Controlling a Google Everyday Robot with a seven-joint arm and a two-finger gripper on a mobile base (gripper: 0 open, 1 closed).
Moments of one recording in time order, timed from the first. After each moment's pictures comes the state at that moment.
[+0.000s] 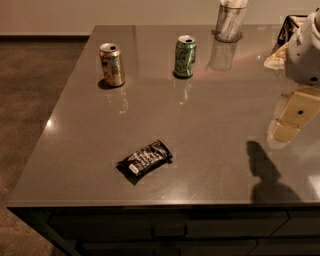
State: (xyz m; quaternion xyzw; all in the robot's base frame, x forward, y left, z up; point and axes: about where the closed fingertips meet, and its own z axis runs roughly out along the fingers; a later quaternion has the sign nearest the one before) arm 0.438 -0.217 0.976 -0.60 0.78 -0.03 0.16
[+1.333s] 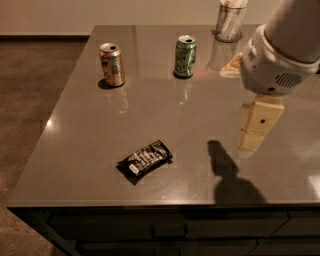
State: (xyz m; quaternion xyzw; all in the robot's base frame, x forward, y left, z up) arm 0.434 -0.152 0.962 -0.68 0.72 0.00 0.16
